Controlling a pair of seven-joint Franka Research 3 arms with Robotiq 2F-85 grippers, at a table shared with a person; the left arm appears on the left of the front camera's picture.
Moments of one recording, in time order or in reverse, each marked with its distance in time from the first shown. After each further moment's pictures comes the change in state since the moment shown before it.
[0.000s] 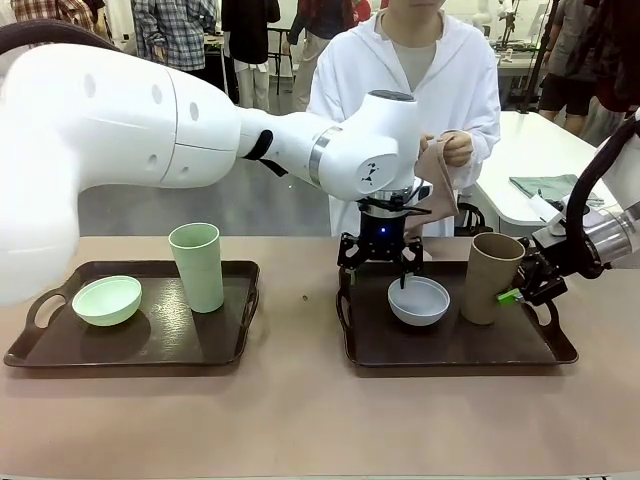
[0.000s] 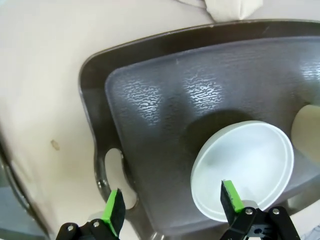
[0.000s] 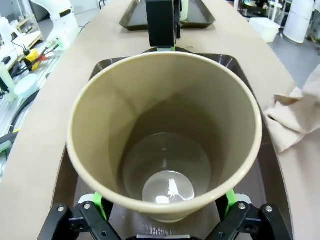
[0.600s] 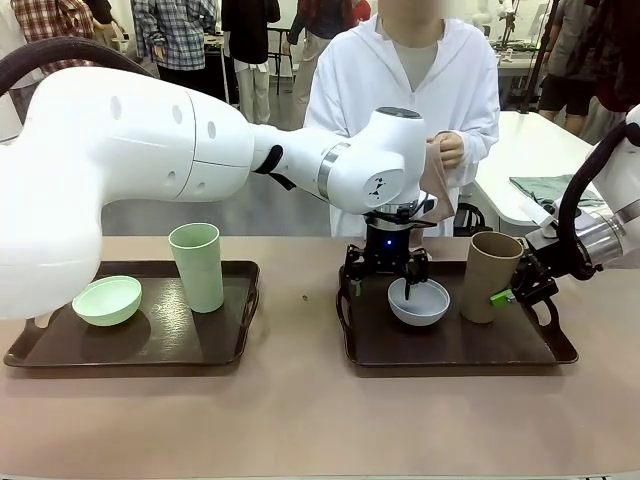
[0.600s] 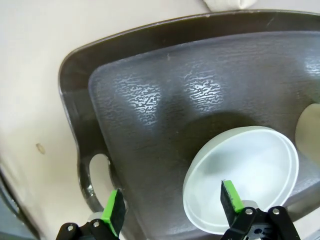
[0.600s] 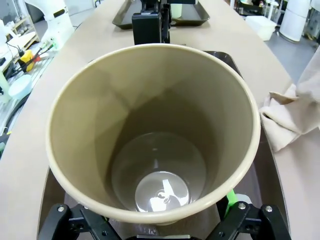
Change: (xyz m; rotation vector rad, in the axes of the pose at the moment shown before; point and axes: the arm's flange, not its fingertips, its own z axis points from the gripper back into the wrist) left arm 0.001 -0.008 -0.019 -0.003 0.018 0.003; right arm -0.002 -0.007 -0.006 -0.024 0.004 -0.006
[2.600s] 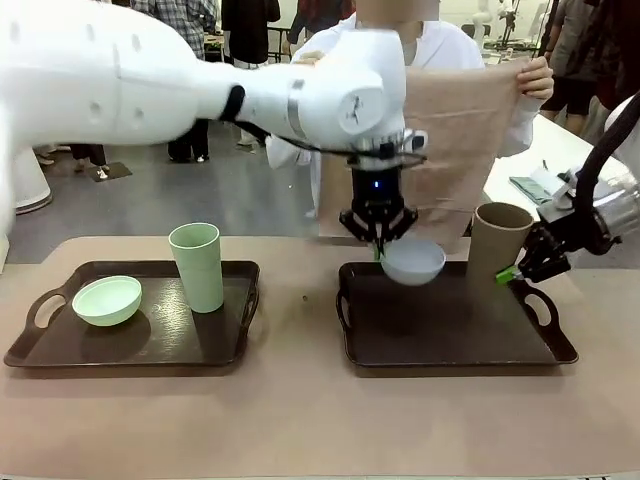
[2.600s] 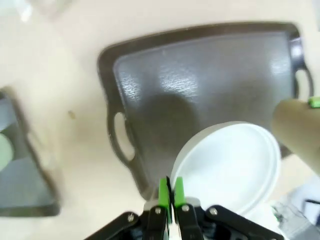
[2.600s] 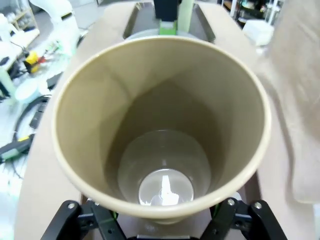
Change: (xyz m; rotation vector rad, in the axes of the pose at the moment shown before) left arm -0.018 0.032 0.131 -0.111 -0.005 0.006; right arm 0.086 0.037 0.037 -0.020 0.038 0.064
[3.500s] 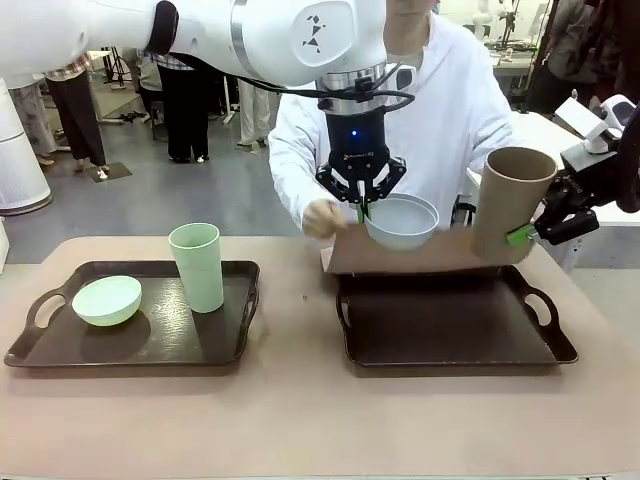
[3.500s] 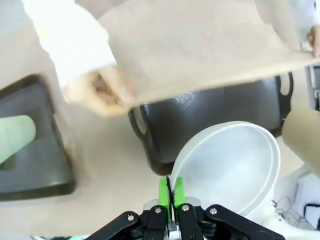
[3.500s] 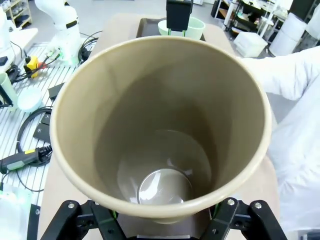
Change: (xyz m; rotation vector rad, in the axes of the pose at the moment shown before) left arm -0.050 0.017 0.075 -0.007 -0.089 -0.008; right arm 0.093 0.049 0.034 -0.069 0.020 0.098
